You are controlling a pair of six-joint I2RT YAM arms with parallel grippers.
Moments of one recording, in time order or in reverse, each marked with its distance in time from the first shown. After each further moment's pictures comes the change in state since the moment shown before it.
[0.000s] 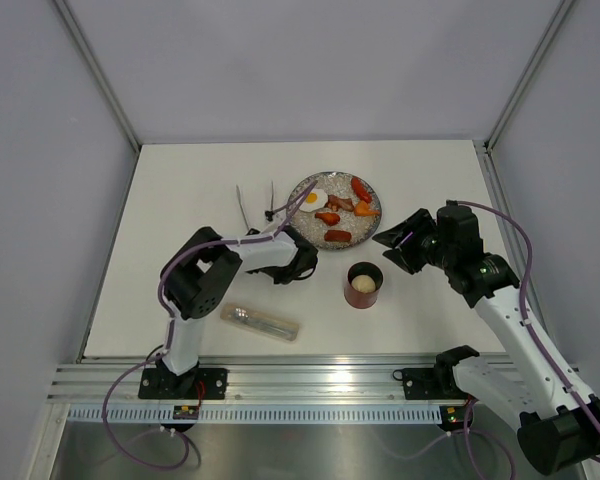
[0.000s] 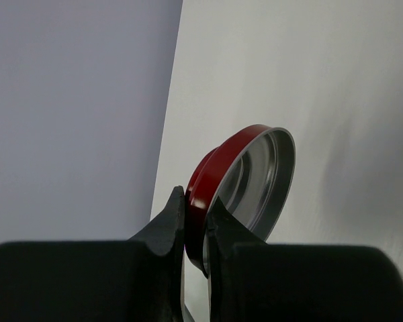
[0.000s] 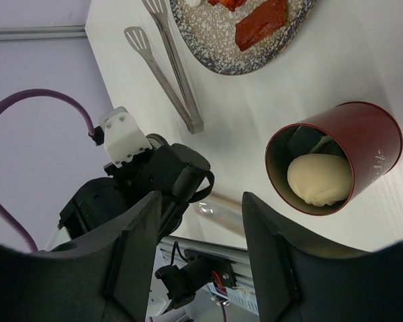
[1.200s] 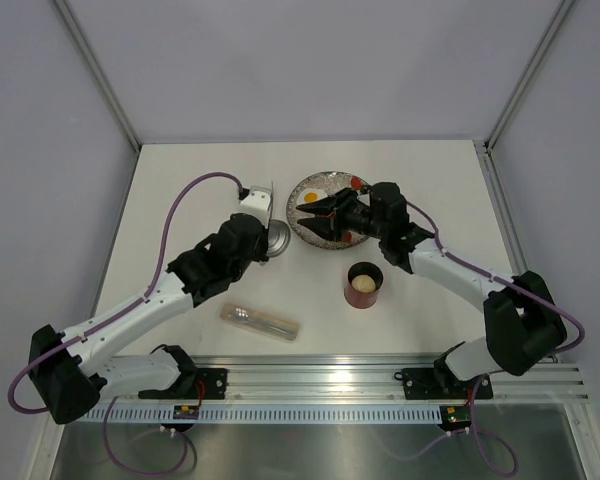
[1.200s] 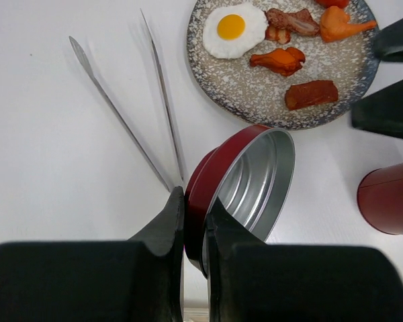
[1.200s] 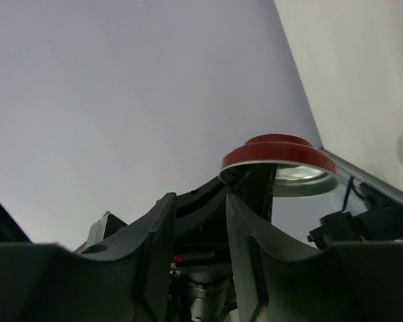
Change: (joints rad) left arm 0.018 -0.892 -0.361 0.987 0.798 0.710; right arm 0.258 0.580 0.039 0.928 -0.290 0.682
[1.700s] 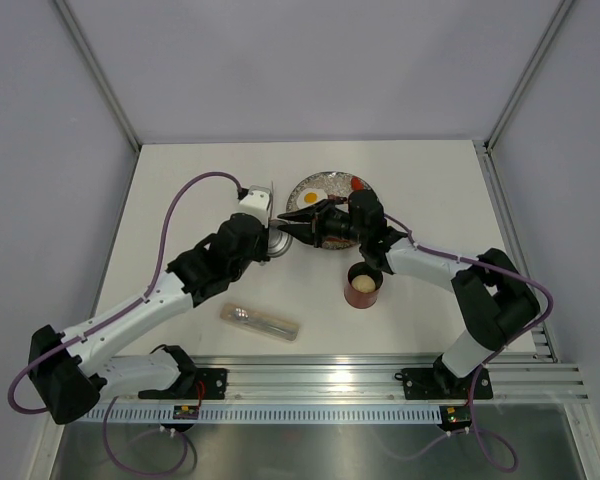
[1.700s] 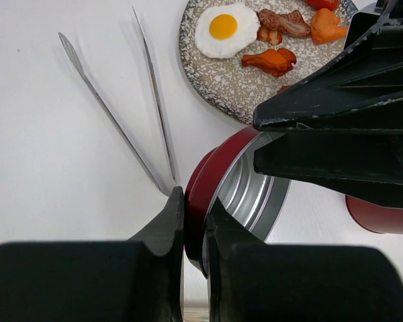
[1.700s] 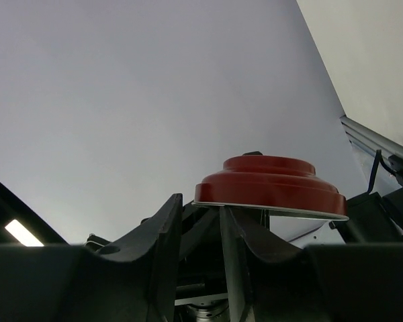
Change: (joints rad) left arm 0.001 0.000 0.000 0.001 0.020 -0.026; right arm 0.065 0.145 0.010 0.163 -0.039 0.153
